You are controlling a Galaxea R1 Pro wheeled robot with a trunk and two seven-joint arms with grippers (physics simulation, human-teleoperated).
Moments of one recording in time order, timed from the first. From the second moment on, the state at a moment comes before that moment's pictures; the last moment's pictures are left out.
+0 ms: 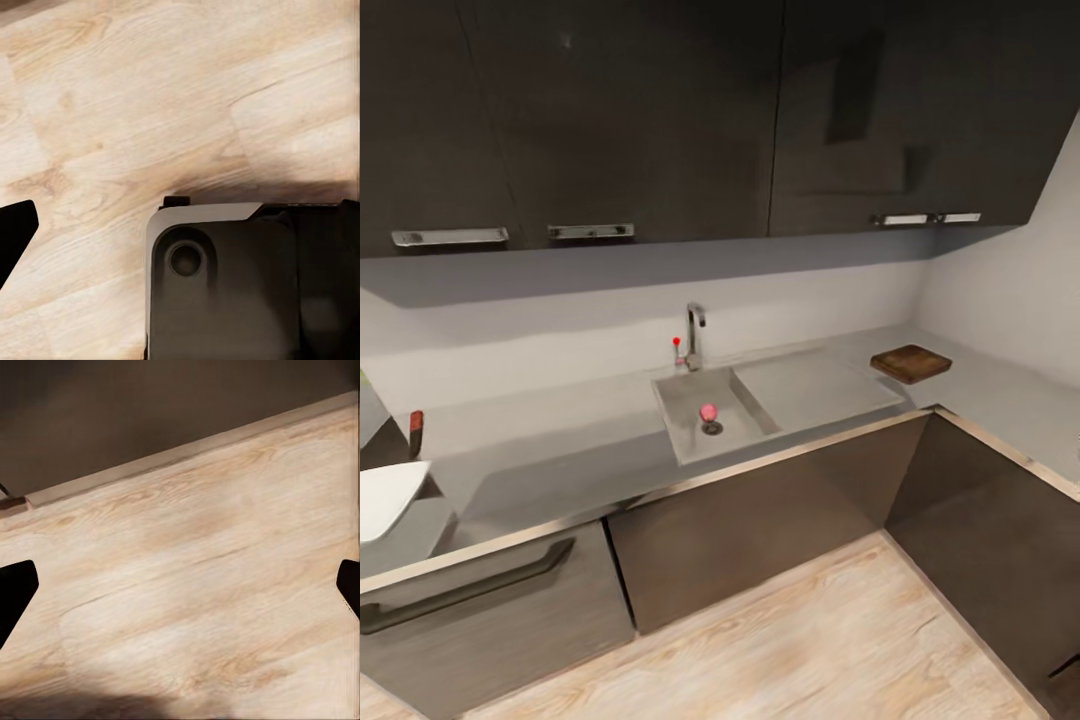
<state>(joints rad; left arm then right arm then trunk) -0.01 0.02 0.01 -0.31 0.01 -0.26 0.00 0.10 -0.07 0.18 -0.57 -0.20 -0.55 0.05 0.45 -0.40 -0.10</state>
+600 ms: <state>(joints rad) -0.01 0.02 0.01 -0.31 0.01 -0.26 0.00 0.10 -0.06 0.18 -0.56 -0.20 -0.56 0.05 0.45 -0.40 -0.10</state>
